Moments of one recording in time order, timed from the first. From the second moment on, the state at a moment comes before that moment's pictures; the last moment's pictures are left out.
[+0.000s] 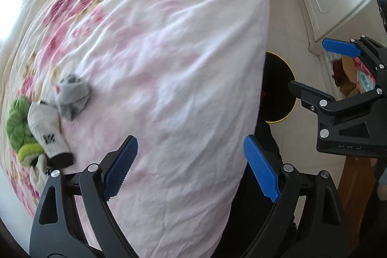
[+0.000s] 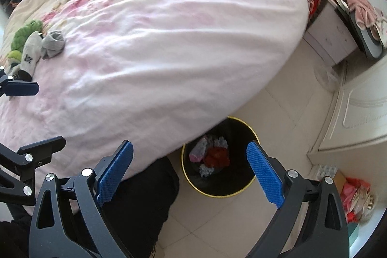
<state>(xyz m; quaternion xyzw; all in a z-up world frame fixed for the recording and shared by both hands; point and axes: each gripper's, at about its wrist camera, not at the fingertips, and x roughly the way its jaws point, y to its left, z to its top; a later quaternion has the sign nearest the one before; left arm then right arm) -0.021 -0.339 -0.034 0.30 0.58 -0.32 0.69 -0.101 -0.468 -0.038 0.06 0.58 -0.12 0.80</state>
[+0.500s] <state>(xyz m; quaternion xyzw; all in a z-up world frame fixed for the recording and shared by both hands) 0.005 -0.263 -0.016 0.23 0.59 -0.26 0.73 -0.042 -0.402 -0.029 0.01 0.57 -0.05 0.82</state>
